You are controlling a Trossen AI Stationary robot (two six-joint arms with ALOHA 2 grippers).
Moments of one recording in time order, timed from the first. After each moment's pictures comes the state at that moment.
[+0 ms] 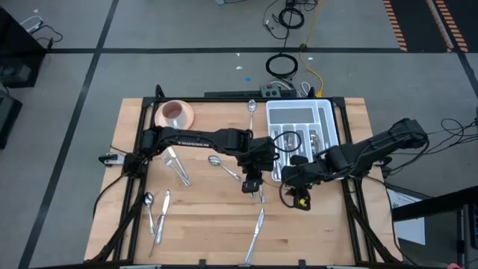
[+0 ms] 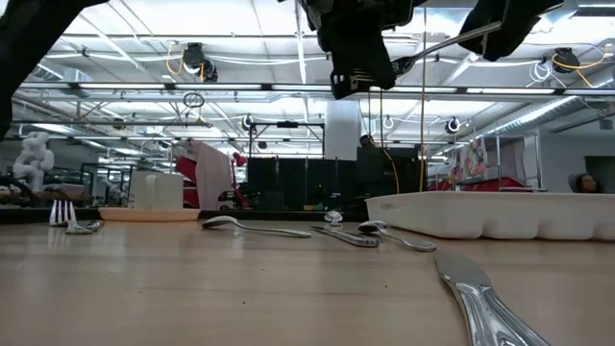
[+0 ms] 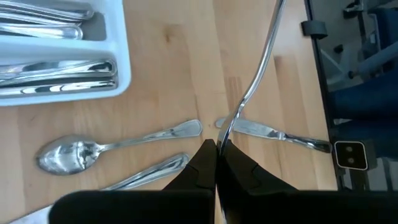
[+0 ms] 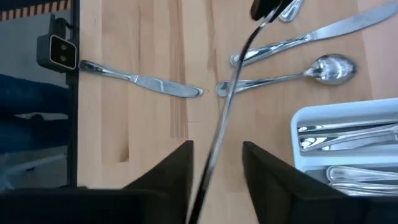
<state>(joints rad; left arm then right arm) -0.02 2.14 2.02 -0.95 0.40 -0.03 0.35 1.33 1.15 -0.86 -0.01 0.49</state>
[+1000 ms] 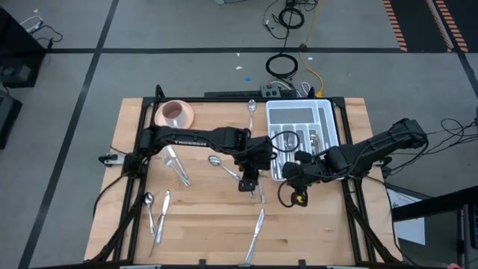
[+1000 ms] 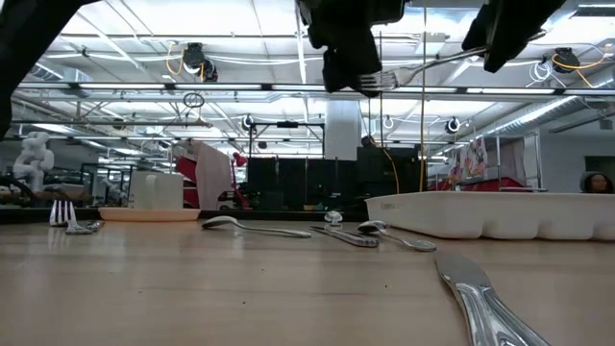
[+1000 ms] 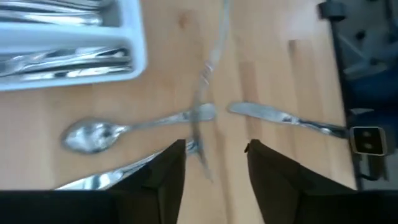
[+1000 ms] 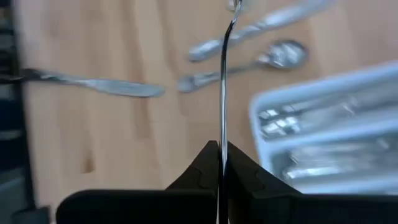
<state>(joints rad) -0.02 2.12 2.02 -1.02 0.33 0.01 0.36 1.33 1.15 -0.94 0.12 0.57</state>
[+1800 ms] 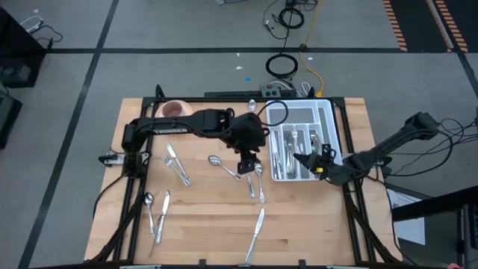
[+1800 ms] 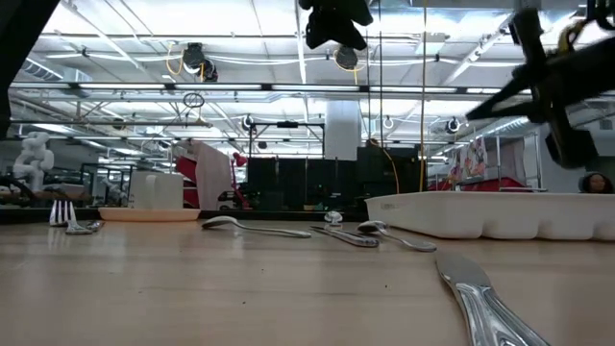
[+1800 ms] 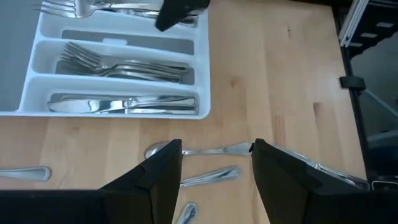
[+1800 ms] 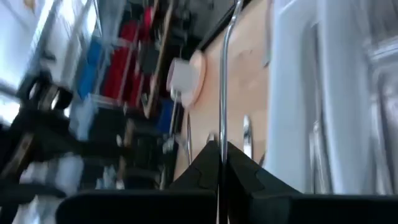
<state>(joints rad) 0.05 1.95 2.02 -0.98 0.18 -0.05 0.50 0.77 0.21 0.10 0.98 1.71</state>
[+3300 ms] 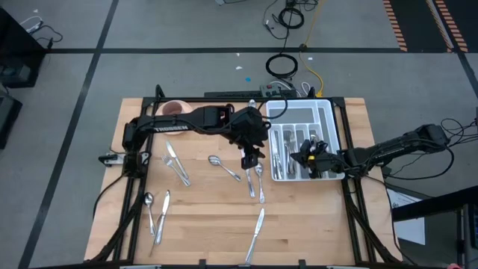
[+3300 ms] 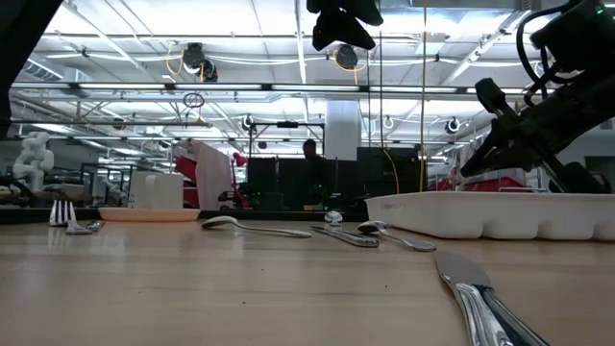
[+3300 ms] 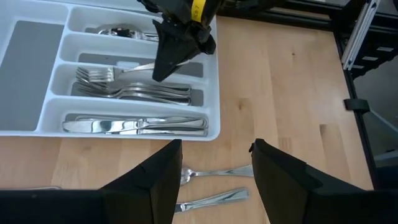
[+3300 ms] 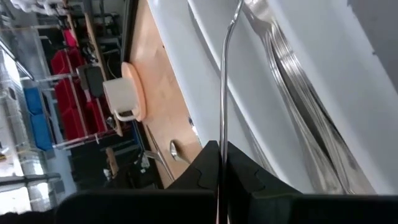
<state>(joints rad) 0.07 1.95 2.02 -0.90 0.18 -0.04 0.16 0.82 0.17 0.05 0.54 2.10</state>
